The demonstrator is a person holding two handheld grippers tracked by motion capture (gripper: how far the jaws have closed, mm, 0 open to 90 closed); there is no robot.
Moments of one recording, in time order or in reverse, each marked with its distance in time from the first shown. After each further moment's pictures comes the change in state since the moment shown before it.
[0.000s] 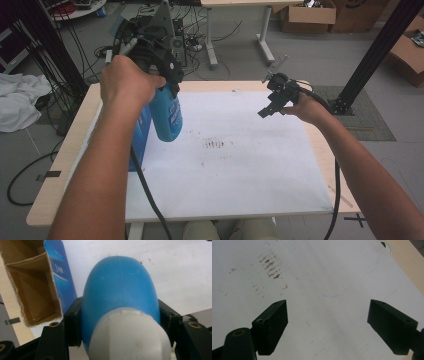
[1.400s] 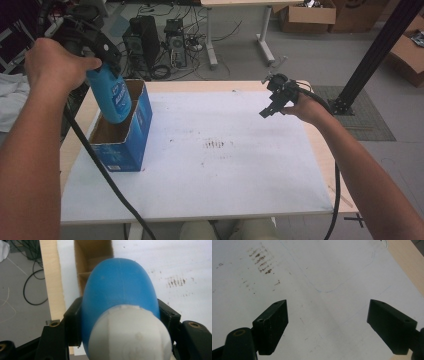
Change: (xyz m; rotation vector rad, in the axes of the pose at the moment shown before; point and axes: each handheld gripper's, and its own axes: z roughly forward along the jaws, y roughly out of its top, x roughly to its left) left arm 0.112 0.002 -0.011 -0.087 0.129 -0.076; right arm -0.006 -0.002 0.005 0.039 -0.034 0.006
